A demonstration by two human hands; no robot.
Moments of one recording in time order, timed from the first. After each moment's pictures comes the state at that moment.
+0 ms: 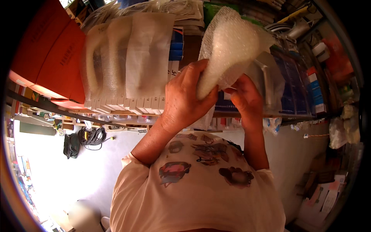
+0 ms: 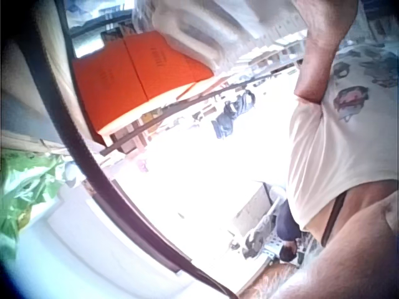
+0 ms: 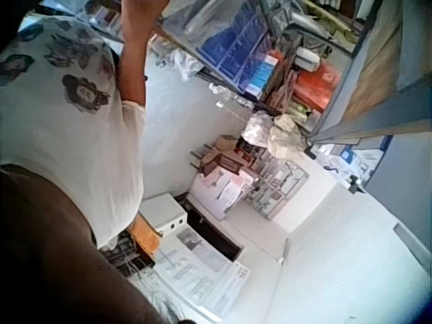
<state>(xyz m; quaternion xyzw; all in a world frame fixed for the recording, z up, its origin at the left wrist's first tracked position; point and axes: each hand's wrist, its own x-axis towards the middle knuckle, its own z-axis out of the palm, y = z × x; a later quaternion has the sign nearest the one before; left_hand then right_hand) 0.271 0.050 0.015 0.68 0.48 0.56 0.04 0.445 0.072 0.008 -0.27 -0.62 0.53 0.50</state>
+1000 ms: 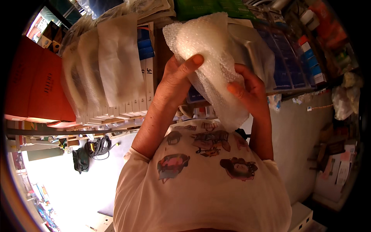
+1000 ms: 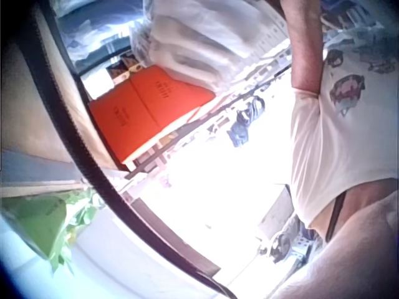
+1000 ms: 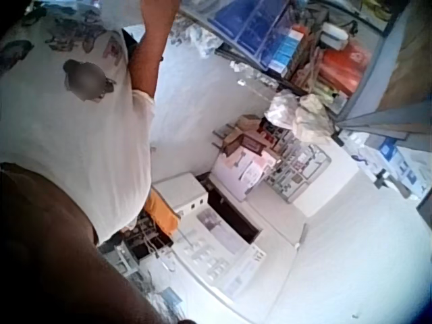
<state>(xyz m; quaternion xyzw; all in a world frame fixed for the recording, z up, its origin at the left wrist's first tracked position) 0.306 0.089 0.000 0.38 0.23 0.60 0.66 0.498 0.068 0.000 -0.36 -0.58 0.49 0.53</state>
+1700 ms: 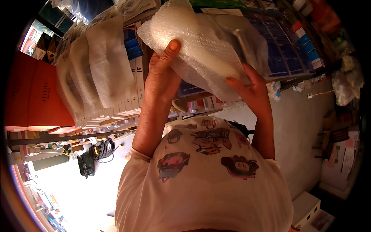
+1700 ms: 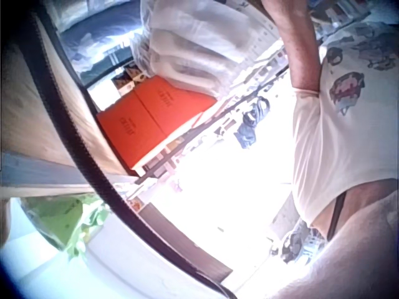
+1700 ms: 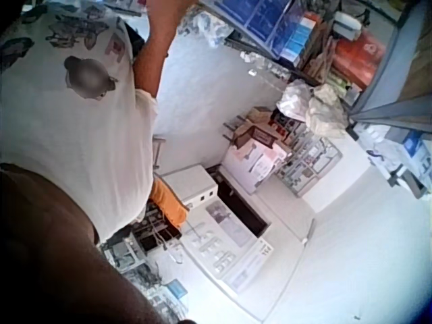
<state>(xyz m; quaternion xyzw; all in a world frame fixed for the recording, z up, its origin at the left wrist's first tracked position) 0.315 0.093 -0.005 0.30 0.18 0.65 0.68 0.531 0.055 -0.013 -0.47 -0.64 0.36 0.49</state>
